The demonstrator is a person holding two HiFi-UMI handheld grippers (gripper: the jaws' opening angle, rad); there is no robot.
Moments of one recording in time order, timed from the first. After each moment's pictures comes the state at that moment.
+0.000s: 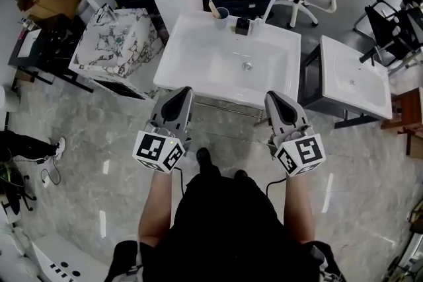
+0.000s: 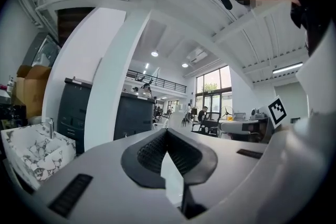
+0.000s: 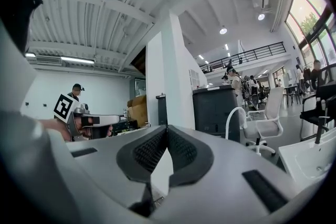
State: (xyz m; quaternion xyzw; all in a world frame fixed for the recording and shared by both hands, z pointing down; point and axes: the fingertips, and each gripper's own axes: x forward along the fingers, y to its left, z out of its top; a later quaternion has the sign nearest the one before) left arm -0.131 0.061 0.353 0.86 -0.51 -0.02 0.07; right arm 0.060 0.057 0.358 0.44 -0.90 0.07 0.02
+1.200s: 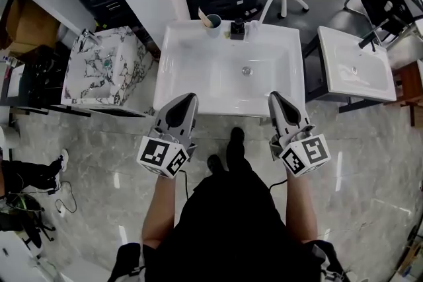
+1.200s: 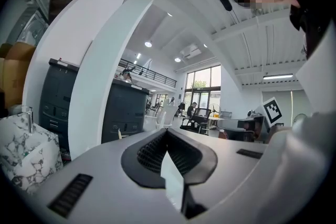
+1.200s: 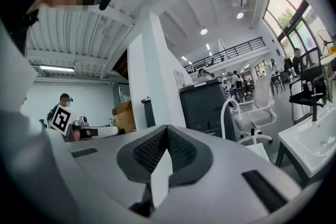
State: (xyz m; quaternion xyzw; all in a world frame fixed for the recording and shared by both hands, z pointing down) left arm -0.145 -0.029 0.386 0.89 -0.44 0.00 0.11; right arm 0.045 -0.013 0.380 0.50 -0.86 0.12 -0.02
